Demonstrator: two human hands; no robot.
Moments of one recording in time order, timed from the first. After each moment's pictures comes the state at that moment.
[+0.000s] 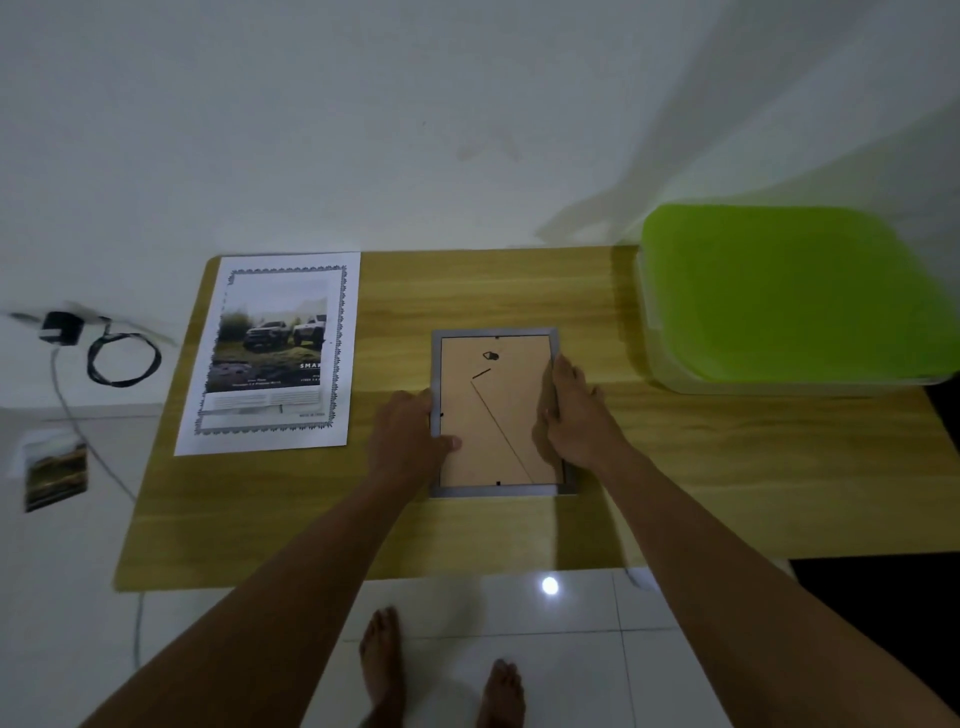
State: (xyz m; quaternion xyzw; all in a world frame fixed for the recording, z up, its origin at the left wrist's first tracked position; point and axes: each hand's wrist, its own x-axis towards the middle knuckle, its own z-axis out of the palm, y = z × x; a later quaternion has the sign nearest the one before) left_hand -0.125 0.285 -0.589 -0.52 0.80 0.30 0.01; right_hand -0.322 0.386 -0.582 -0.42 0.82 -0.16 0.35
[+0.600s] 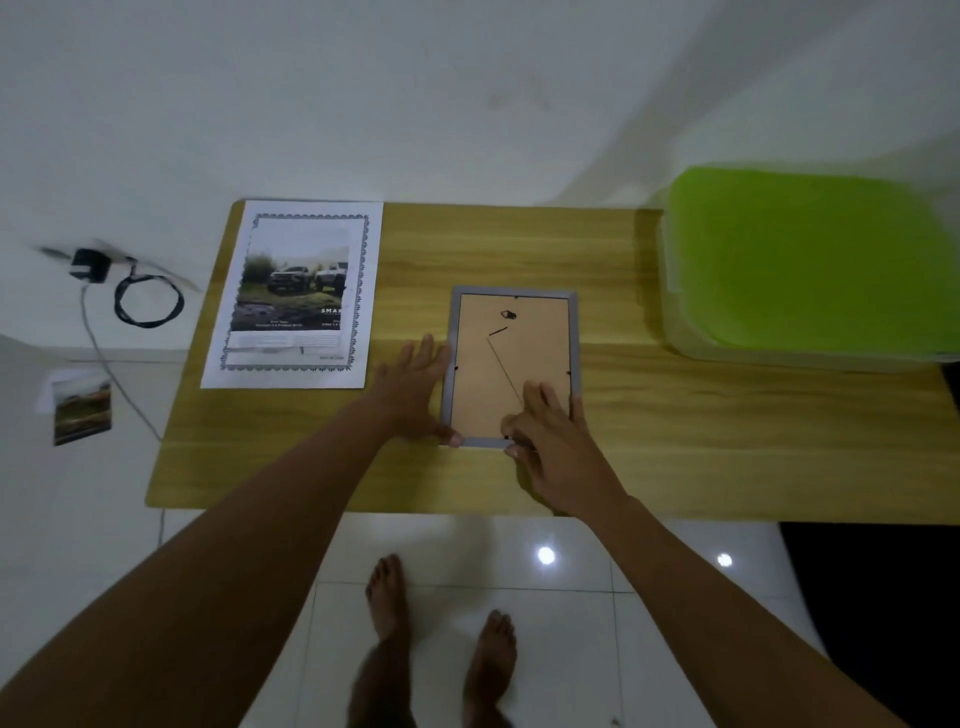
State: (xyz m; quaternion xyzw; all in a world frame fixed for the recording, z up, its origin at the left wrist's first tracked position) left_hand -0.101 0.272 -0.590 -0.38 0.87 0.22 0.24; right_hand -0.263 0.453 -0.620 -0.64 0.72 -0.16 0.21
